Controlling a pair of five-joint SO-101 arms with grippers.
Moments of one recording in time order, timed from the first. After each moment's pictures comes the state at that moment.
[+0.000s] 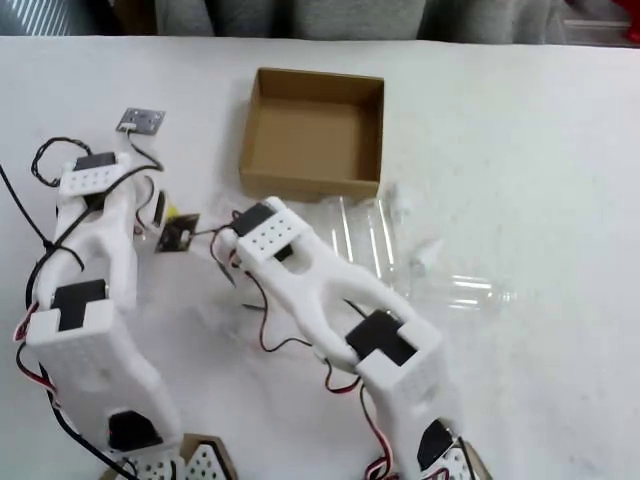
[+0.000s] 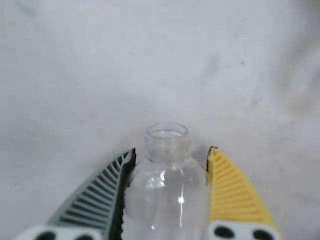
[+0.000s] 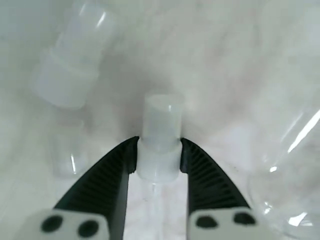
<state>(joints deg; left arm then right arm) -18.0 24.0 4.8 61.9 -15.3 -43.4 25.9 -1.0 70.1 39.7</state>
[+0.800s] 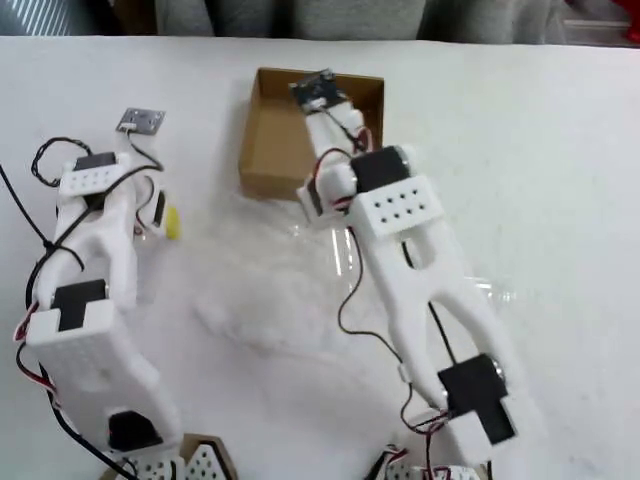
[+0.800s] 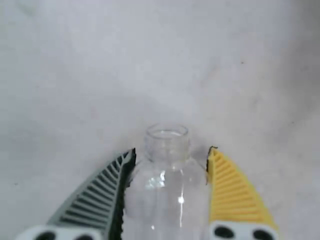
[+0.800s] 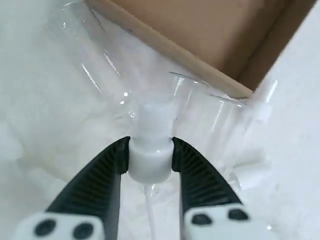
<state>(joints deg) -18.0 24.0 4.8 61.9 -15.3 -23.6 -2.9 -1.0 78.4 3.9</state>
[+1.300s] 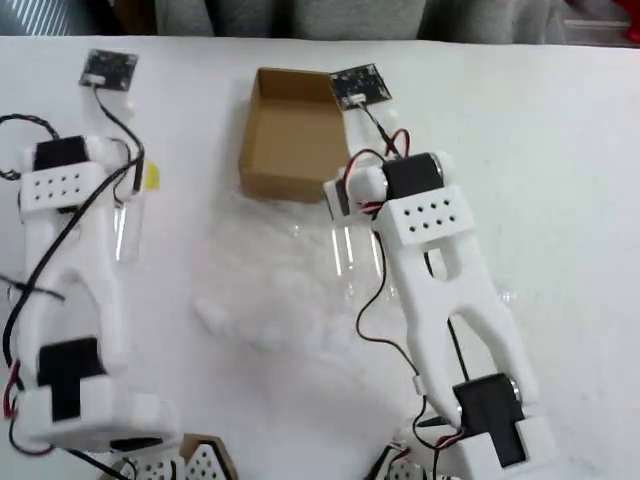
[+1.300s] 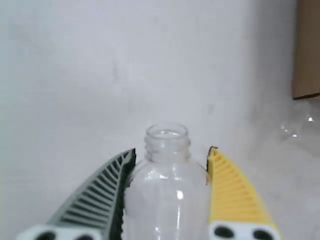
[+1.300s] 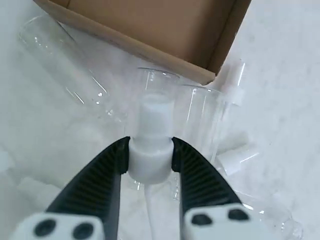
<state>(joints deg) -18.0 -0.7 4.8 65.5 -15.3 -19.2 -7.8 3.7 76.9 2.5</state>
